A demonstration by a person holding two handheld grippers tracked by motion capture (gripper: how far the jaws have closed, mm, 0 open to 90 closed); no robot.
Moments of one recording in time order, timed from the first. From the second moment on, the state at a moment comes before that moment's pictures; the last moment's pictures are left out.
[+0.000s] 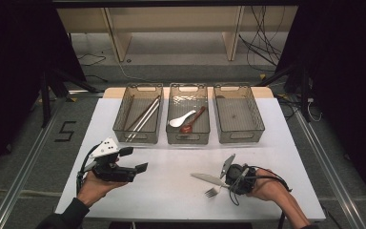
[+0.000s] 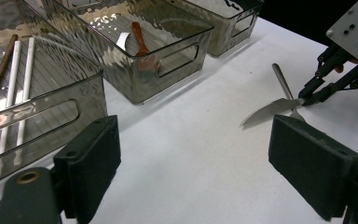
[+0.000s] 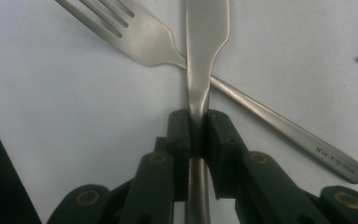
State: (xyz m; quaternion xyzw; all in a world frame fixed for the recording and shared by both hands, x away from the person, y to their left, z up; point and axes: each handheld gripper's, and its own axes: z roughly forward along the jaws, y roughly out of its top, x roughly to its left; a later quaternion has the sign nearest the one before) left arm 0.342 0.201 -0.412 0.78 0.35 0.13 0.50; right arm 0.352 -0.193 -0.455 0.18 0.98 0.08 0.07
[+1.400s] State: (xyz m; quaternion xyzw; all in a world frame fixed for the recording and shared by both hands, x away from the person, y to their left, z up) left arm 0.341 0.211 -0.409 0.75 0.37 0.15 0.52; right arm 0.364 -0.221 -0.421 0.29 0.92 0.25 0.10
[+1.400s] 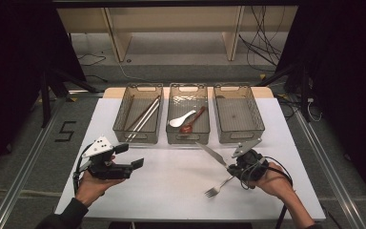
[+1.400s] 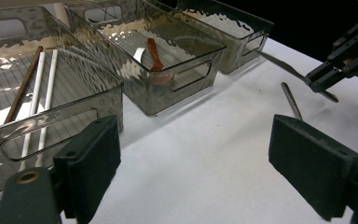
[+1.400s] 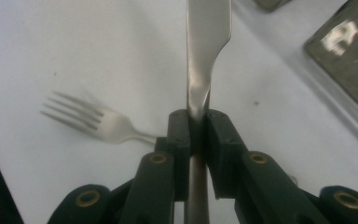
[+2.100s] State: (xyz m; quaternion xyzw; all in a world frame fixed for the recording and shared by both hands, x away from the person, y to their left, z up) left arm 0.334 0.222 -0.405 0.74 0.38 0.16 0.53; right arm 0.398 -0.249 -0.391 0.37 0.85 0.35 0.13
